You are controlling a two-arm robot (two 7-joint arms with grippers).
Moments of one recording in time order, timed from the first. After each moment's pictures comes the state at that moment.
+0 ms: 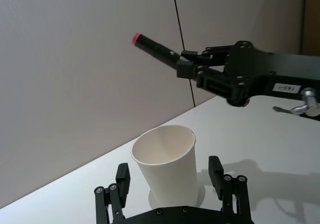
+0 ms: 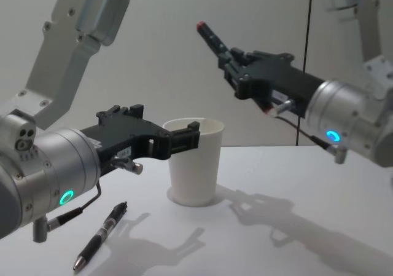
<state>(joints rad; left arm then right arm) -0.24 0.38 0.45 -1.63 -0.20 0.01 -0.01 0.57 0.09 -0.36 -1.08 0.09 -0.42 0.38</state>
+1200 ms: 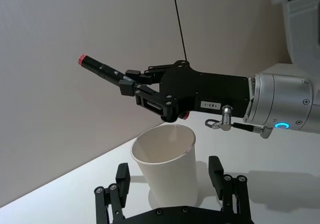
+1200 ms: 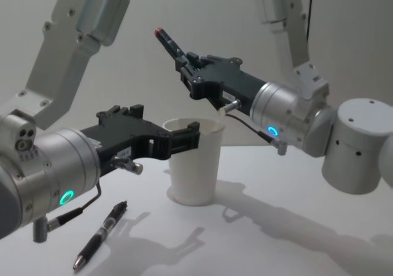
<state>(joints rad) -0.24 0.38 0.45 -1.63 -0.20 0.01 -0.01 0.88 -0.08 -0.39 -0.53 0.10 -0.66 0.43</state>
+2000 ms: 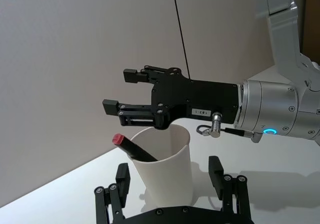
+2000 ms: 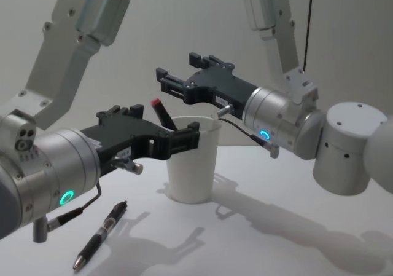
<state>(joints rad) -0.24 0.38 0.45 -1.63 -0.20 0.01 -0.01 0.98 -0.13 -0.39 -0.32 0.10 -0.75 0.45</state>
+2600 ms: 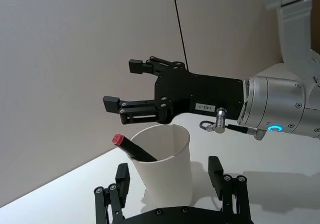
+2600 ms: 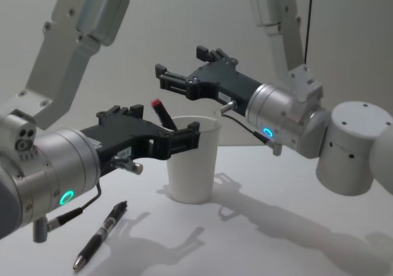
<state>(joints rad) -0.24 0.38 0.45 -1.63 -0.20 0.01 -0.01 0.92 -0.11 -0.38 -0.43 0.09 -0.72 0.44</state>
